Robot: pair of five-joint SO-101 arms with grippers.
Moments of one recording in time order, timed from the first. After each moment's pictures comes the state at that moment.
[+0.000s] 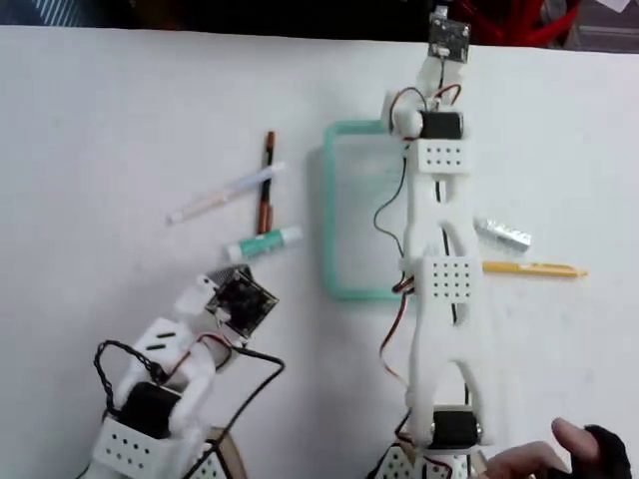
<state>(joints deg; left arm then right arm) 15.8 -104.0 97.1 48.8 -22.5 -4.0 77.2 -91.5 66.4 -8.6</state>
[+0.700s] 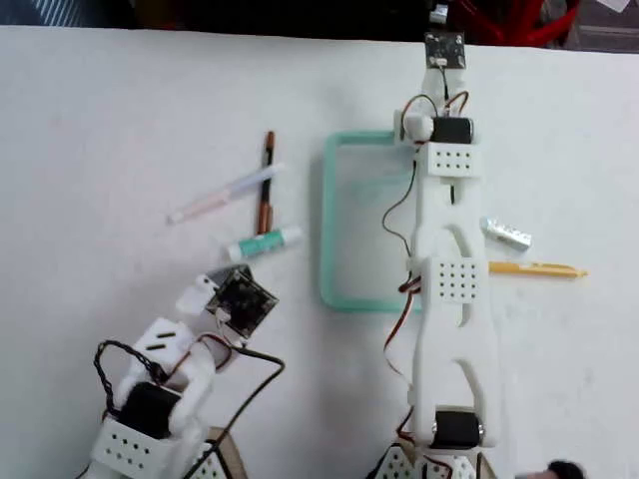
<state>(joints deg) 15.8 -104.0 97.1 48.8 -22.5 -1.3 78.2 -90.6 73.5 4.5</state>
